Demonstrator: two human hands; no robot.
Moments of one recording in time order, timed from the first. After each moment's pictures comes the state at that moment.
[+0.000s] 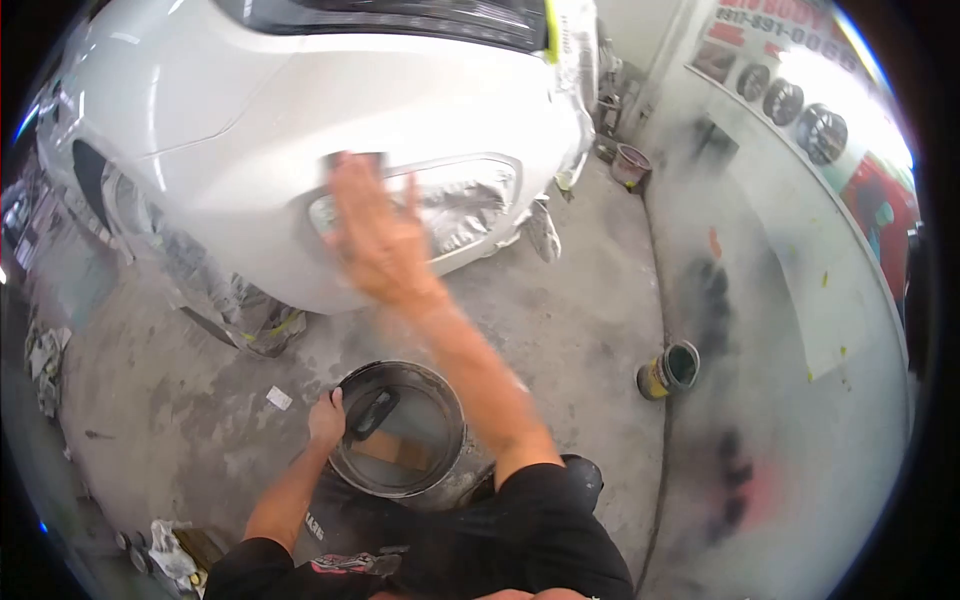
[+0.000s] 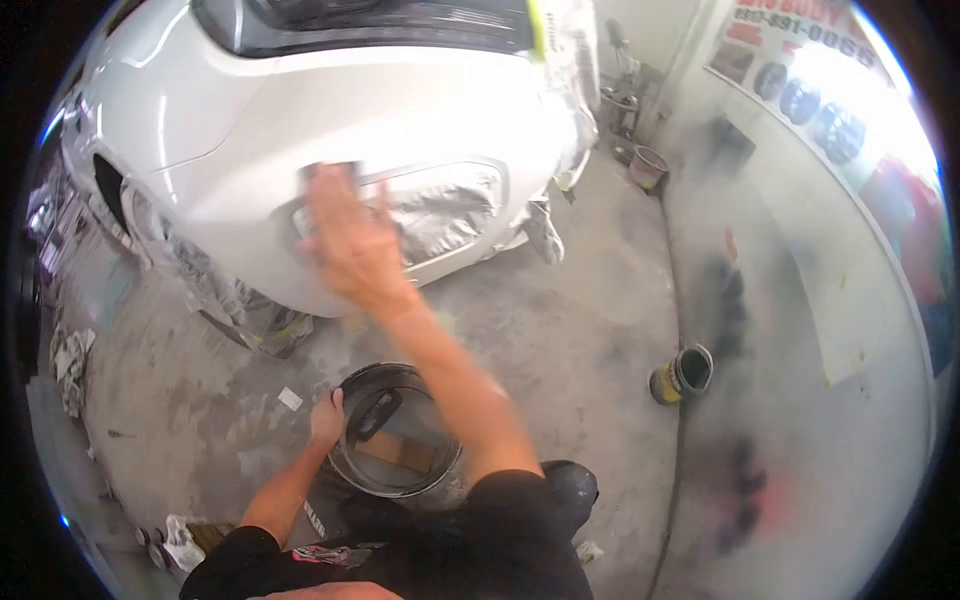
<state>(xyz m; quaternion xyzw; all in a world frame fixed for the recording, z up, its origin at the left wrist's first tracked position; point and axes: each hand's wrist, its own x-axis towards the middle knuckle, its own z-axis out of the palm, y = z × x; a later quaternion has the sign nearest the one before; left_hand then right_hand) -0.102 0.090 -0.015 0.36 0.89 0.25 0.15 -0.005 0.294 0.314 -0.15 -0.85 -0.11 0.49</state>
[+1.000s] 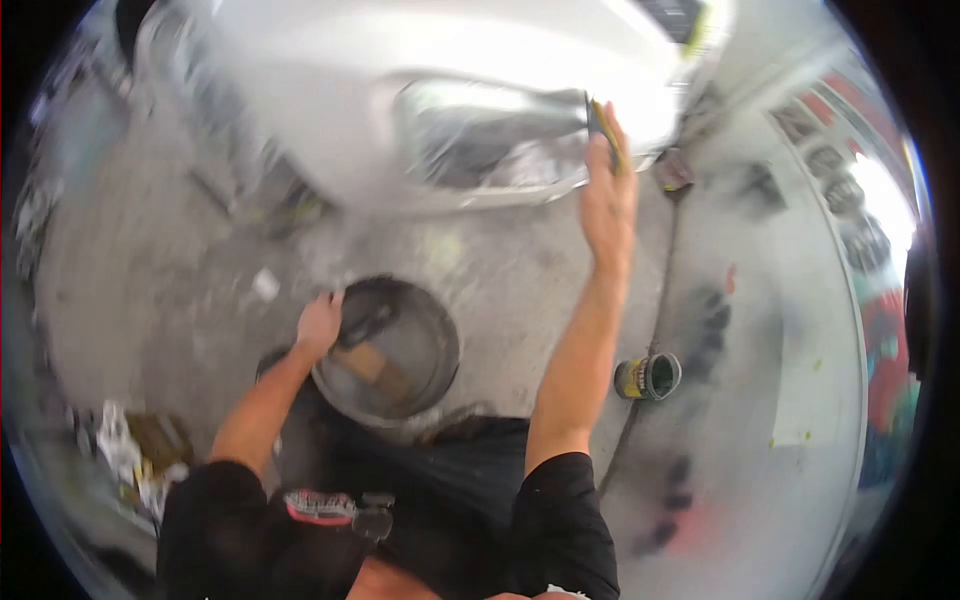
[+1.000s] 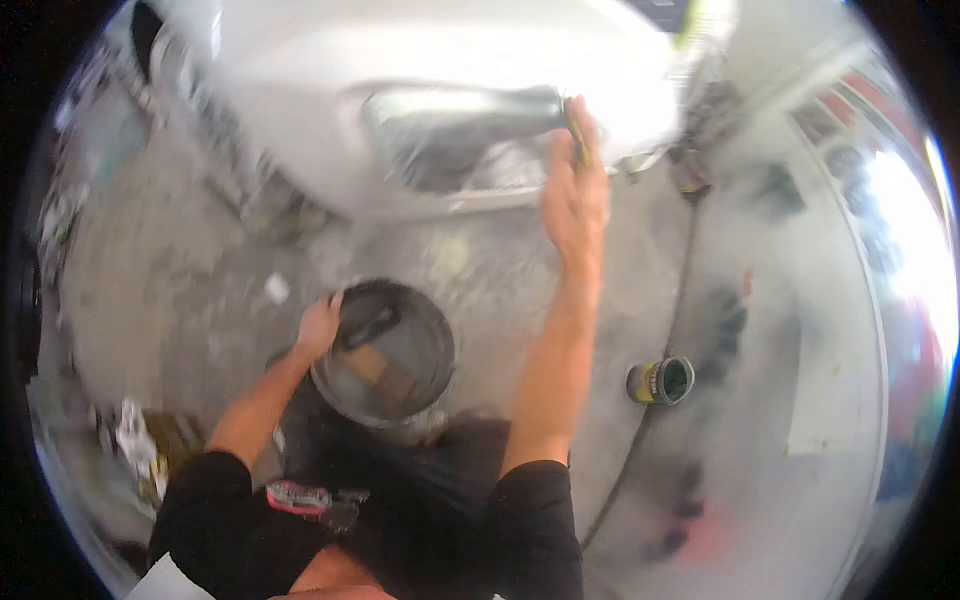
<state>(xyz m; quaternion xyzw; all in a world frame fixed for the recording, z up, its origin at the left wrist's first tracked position) -0.099 0.090 -0.009 0.38 0.87 0.29 0.14 0.086 0.311 0.361 -0.25 -0.80 0.26 0.48</state>
